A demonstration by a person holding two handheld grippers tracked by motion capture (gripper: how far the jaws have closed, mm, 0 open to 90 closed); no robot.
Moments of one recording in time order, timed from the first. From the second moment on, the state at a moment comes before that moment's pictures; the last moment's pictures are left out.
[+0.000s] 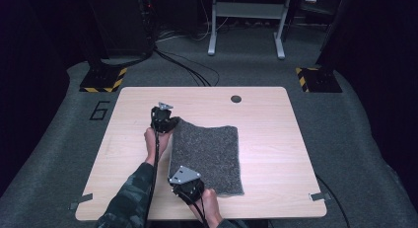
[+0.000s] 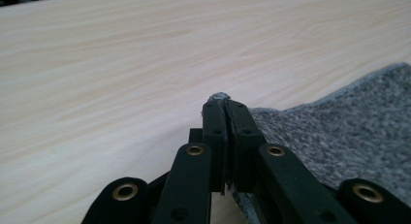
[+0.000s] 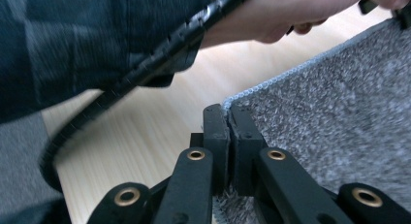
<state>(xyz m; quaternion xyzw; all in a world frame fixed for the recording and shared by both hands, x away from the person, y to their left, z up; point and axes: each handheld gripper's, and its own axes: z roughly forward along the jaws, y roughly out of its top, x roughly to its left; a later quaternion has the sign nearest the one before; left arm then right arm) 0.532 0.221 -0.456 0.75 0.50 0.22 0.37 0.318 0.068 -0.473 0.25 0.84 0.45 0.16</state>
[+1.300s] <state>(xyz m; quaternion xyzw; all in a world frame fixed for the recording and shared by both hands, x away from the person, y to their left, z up) 0.548 0.116 -0.459 0.80 0.43 0.21 0.36 0.313 -0.036 -0.483 0.34 0.81 0.44 0.18</state>
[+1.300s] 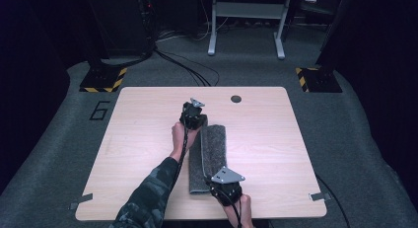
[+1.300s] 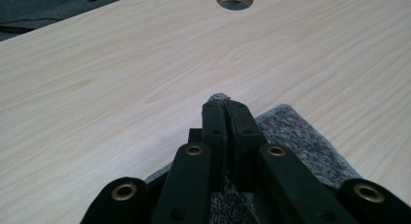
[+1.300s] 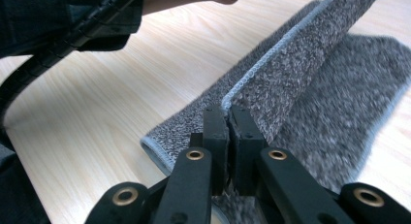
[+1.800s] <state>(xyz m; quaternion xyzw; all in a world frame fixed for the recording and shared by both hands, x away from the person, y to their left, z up) 0.552 0.081 -0.474 0.80 0.43 0.19 0.37 0.310 -0.059 -0.491 0.36 0.81 0.42 0.19</state>
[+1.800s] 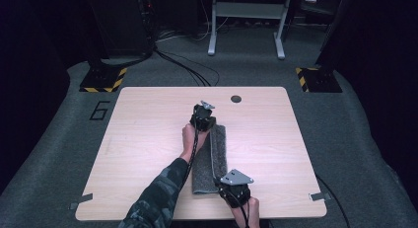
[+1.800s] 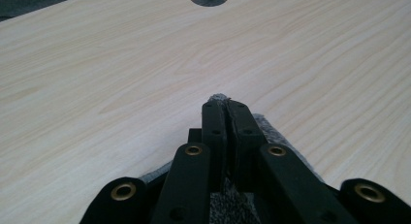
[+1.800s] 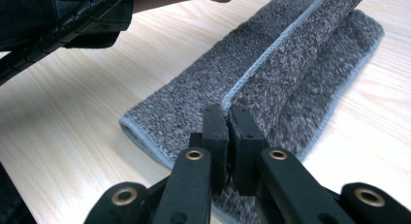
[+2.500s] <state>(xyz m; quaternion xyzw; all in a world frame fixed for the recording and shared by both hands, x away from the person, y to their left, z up) 0.505 0.139 -0.471 0.81 0.43 0.15 0.37 0.332 -0.102 -0.486 0.43 0.79 0.38 0.19</state>
